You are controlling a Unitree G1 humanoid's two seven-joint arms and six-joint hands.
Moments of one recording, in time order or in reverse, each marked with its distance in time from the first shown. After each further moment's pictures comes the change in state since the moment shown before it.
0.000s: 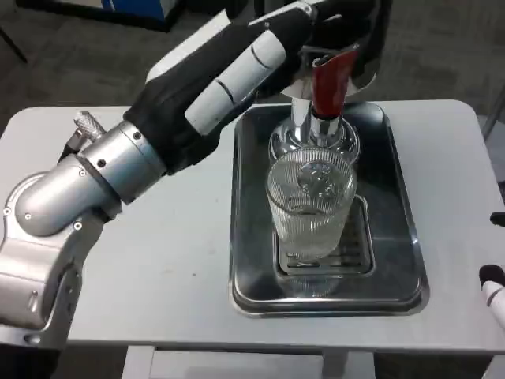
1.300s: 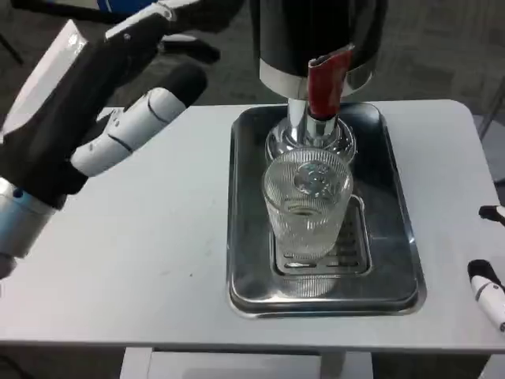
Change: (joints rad) left arm 0.320 0.138 0.175 -0.206 0.222 -0.281 0.276; right arm -0.052 0.001 0.031 0.004 -0.065 0.000 0.044
